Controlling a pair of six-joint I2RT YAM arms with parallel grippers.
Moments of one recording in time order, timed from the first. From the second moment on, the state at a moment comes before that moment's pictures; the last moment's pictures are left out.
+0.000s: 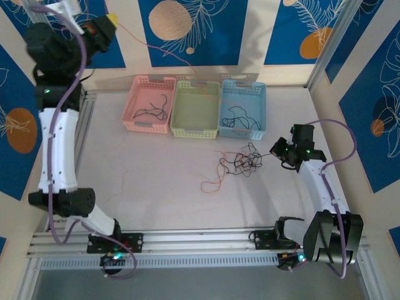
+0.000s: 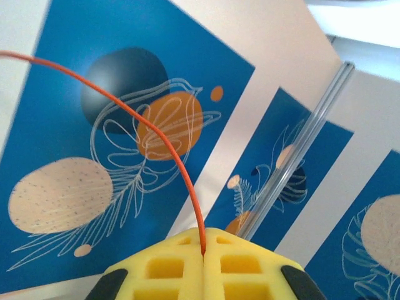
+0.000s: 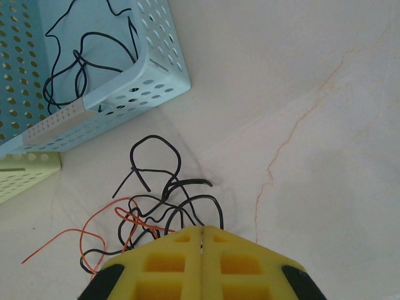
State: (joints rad) left arm -0.05 1.62 2.13 -0.27 0.58 -0.59; right arm -0.11 1.14 0.80 -0.56 -0.18 0.52
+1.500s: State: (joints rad) left arm -0.30 2.14 2.61 -0.08 0.42 -0.31; right arm -0.08 1.23 0.80 -0.55 -0.24 0.51
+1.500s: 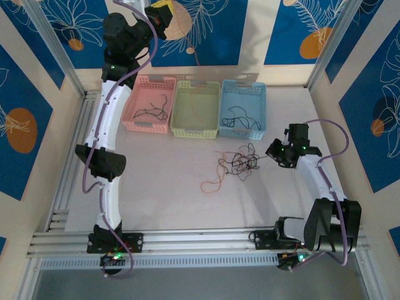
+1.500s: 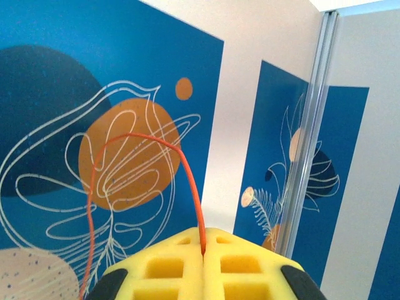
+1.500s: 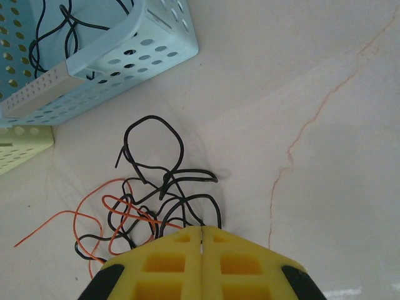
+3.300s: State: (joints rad) left arm -0.45 2.13 1.89 -0.51 0.15 -0.07; right arm -0.06 1.24 0.80 -0.54 -0.29 0.51
